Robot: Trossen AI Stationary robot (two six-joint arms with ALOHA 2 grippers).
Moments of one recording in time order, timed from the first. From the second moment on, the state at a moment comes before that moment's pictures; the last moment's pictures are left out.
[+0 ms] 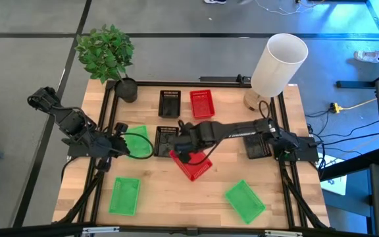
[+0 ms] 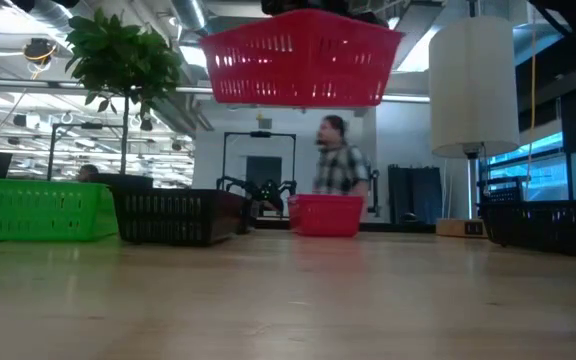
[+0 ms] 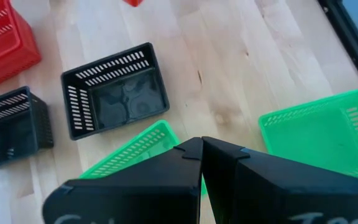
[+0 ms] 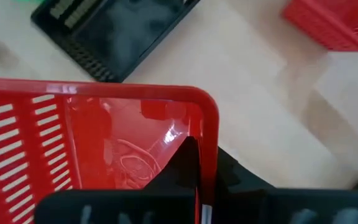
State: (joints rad) left arm -0.60 0.88 1.04 -1.09 -0.29 -0.19; right arm 0.18 2.25 2.36 -1.52 0.24 1.02
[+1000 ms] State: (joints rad) left arm -0.53 0.88 1.04 -1.09 -0.67 -0.33; right arm -0.43 2.22 2.35 -1.36 0.15 0.64
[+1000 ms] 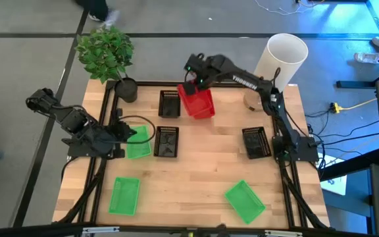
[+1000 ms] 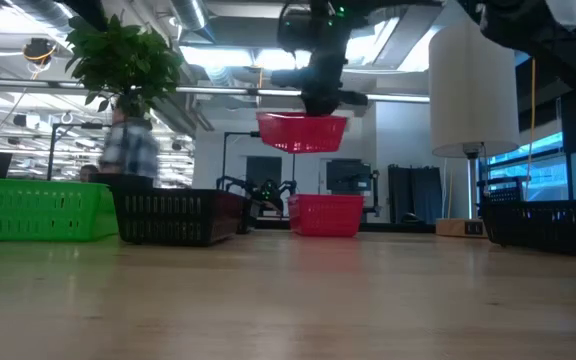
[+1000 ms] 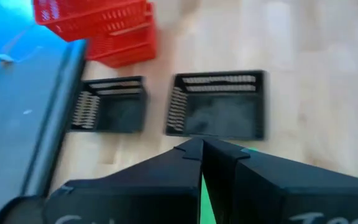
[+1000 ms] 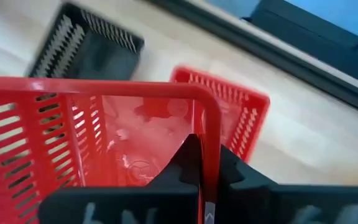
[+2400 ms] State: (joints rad) left arm -0.43 0.88 1.04 -1.09 -0.71 -0.33; right arm -0.64 2.22 2.01 -1.10 -0.09 0.68
